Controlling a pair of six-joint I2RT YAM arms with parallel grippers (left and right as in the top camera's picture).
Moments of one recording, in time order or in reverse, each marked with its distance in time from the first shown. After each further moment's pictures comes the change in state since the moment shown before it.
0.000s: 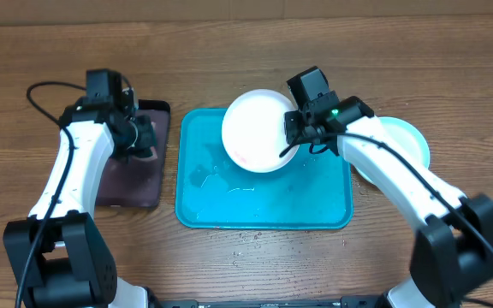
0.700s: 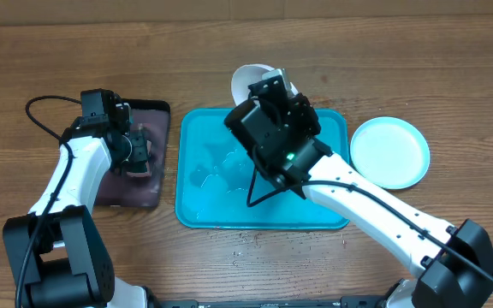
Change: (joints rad) left arm 0.047 0.000 -0.145 0.174 -0.067 0.092; right arm 0.315 -0.047 0.005 0.138 0.866 -0.176
